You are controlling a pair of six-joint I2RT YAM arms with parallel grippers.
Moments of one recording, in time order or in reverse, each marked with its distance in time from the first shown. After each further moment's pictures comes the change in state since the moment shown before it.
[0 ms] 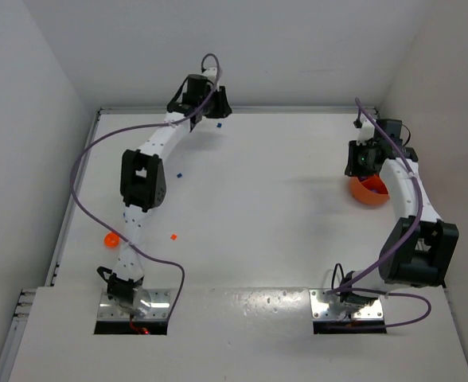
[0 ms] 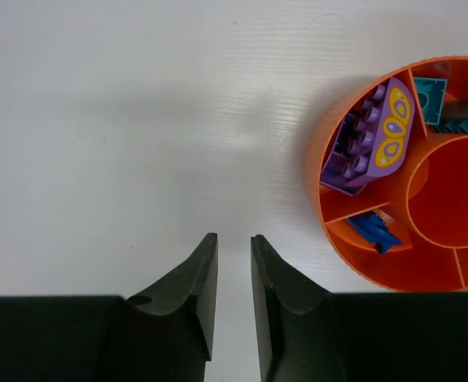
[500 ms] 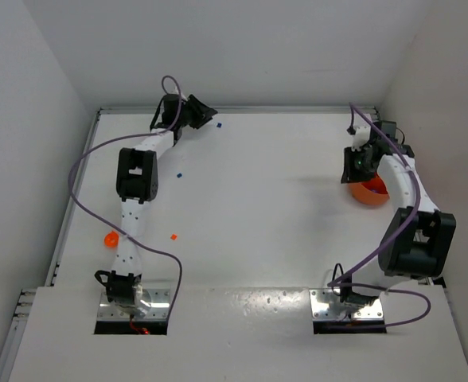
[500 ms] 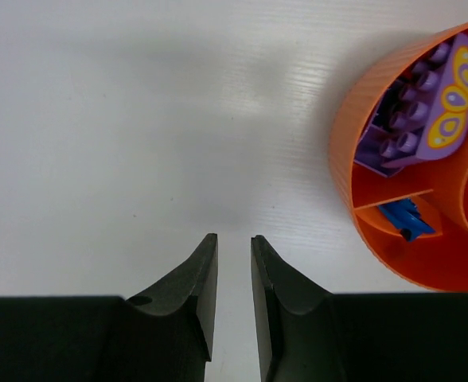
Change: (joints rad) left arm 0.168 0.199 -0.095 0.451 0.202 -0.684; right arm 0.006 0.046 0.012 -0.087 -0.030 -0.036
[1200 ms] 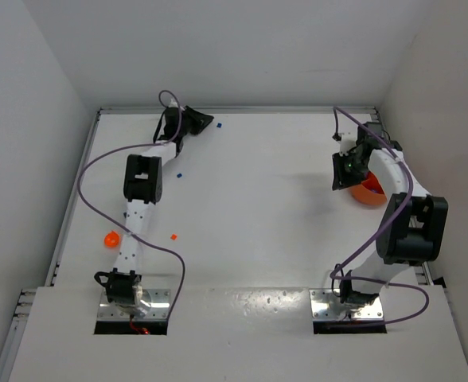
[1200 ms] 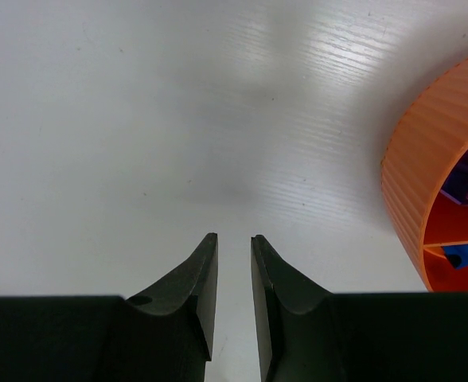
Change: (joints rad) left arm 0.030 0.235 0.109 0.278 -0.031 -0.201; right arm 0.053 0.119 0.034 -0.075 -0.027 -0.073
